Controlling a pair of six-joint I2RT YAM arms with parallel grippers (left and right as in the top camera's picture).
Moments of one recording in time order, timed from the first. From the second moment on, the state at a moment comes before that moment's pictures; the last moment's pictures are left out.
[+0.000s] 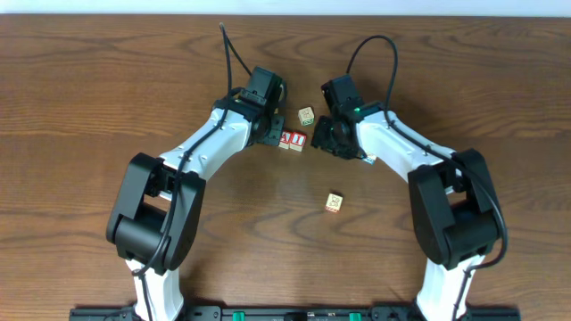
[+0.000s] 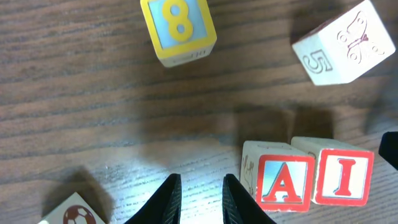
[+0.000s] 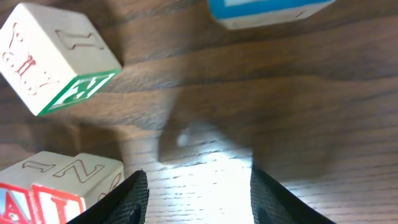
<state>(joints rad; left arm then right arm) -0.44 1.99 1.36 -0.55 0.02 -0.18 0.40 2.02 1.31 -0.56 -0.10 0.75</state>
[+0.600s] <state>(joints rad) -0.44 2.01 1.36 -0.58 0.00 -0.19 0.44 2.03 1.31 -0.54 -0.11 0.77</state>
